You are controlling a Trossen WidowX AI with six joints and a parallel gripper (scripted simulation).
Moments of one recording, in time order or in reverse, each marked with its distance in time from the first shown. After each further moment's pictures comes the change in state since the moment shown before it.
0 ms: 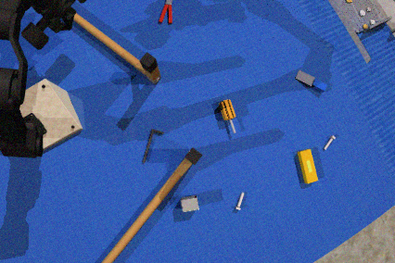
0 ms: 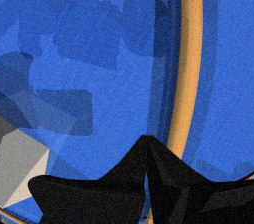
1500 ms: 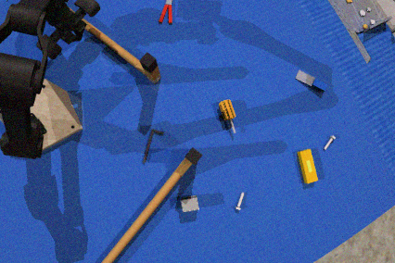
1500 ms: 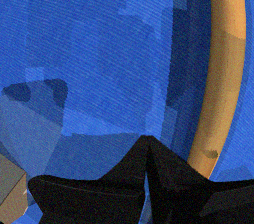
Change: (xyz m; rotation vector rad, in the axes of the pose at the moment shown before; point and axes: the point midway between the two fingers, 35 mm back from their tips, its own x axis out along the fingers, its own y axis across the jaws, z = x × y) arm 0.065 -0.001 -0.005 -0.003 0.010 0.009
